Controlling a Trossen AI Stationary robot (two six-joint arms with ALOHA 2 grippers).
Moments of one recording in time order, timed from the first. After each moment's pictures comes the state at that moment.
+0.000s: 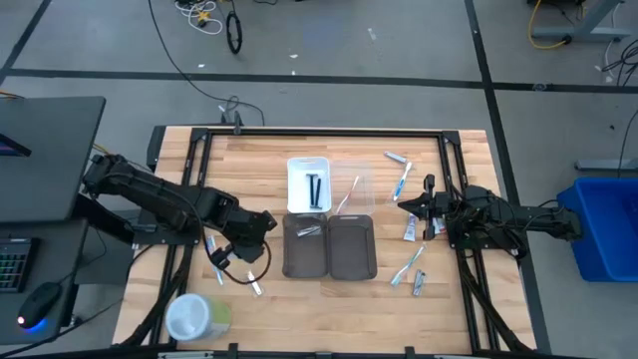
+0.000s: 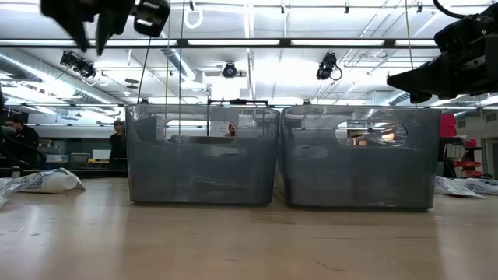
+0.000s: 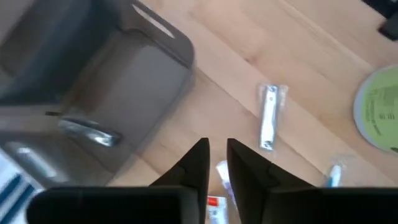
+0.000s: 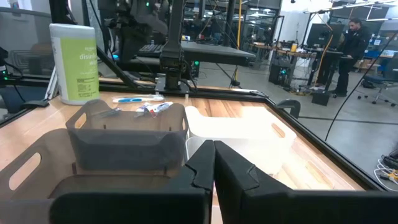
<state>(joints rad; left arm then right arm) -0.30 1.29 1.07 -0.89 0.13 0.55 -0.08 0.05 0.01 0.01 0.00 -0.11</state>
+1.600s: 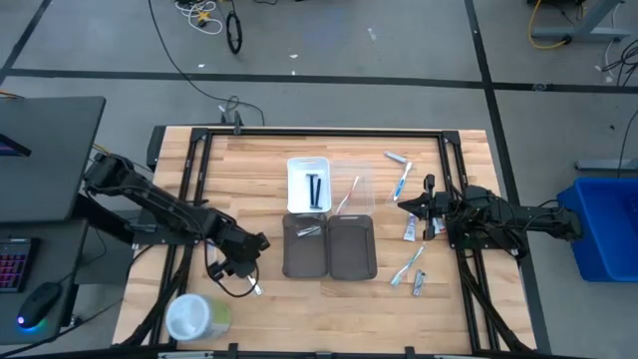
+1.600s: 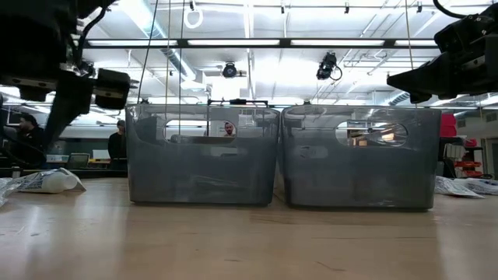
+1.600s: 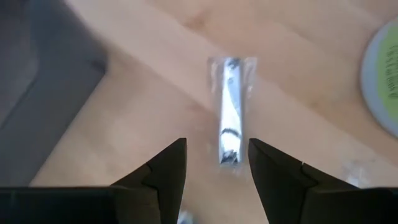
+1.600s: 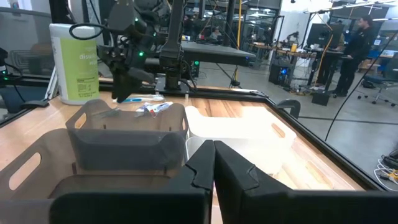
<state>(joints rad) -0.40 1.29 0.62 -0.42 0.21 0.53 -0.08 0.05 0.01 0.01 0.00 -0.11</state>
